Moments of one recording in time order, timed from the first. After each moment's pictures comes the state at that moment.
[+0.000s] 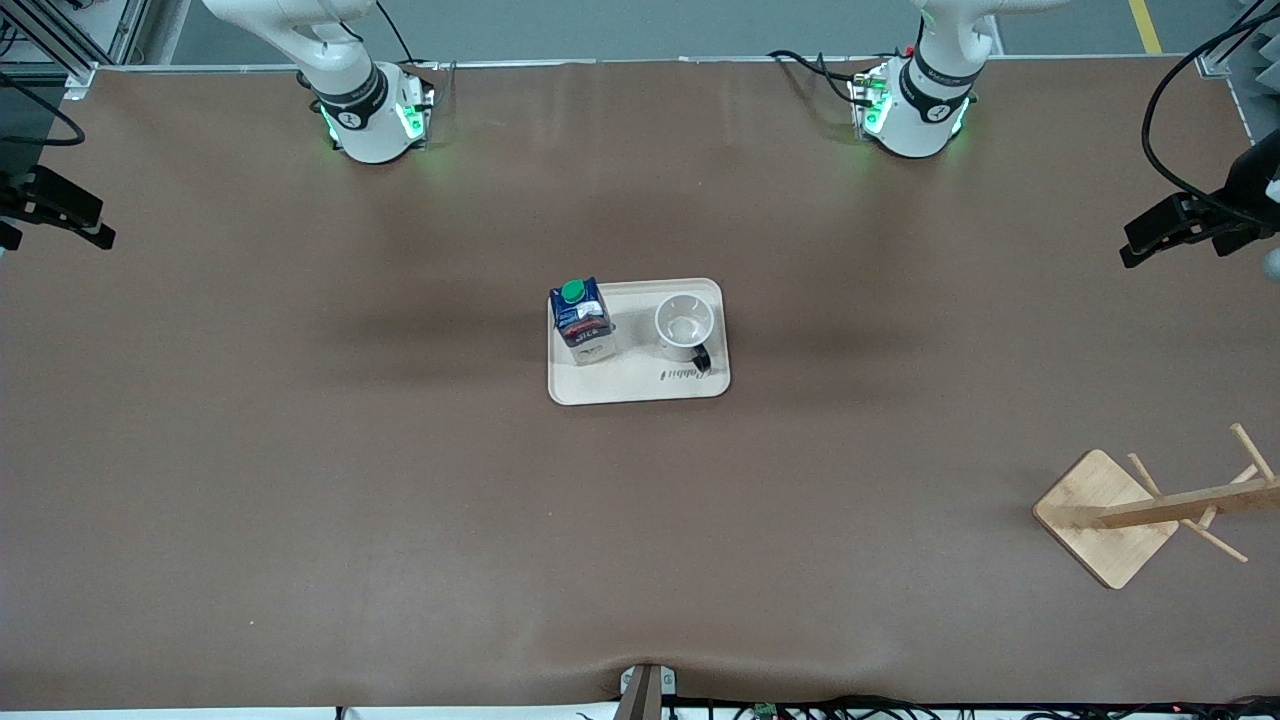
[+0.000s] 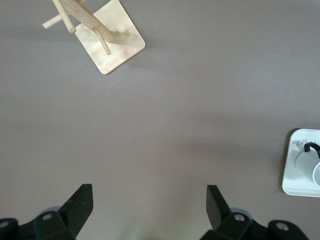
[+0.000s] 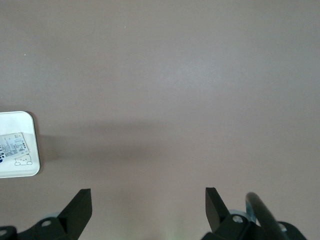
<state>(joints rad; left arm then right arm) 0.01 -0.02 -0.03 -1.56 0.03 1.52 -0.12 0.04 -0.05 -0.12 -1.54 0.00 1.49 -0.08</state>
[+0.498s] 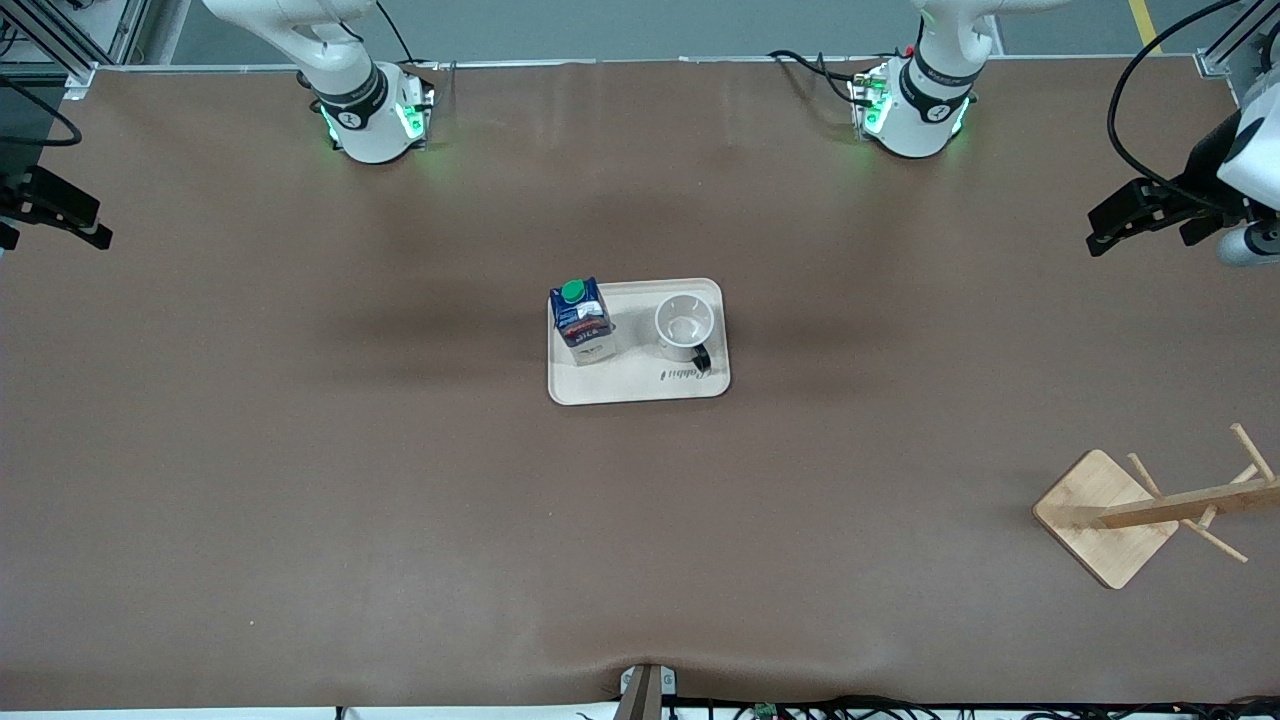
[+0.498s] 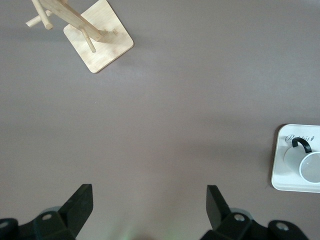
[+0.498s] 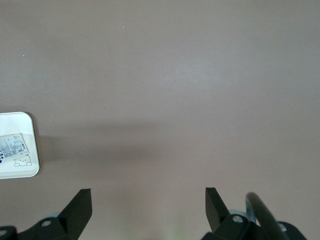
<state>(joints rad) 0.01 -0.04 -0.09 -1.56 0.03 1.51 -0.17 0.03 -0.05 -0.12 -1.54 0.00 1.49 -0.08</state>
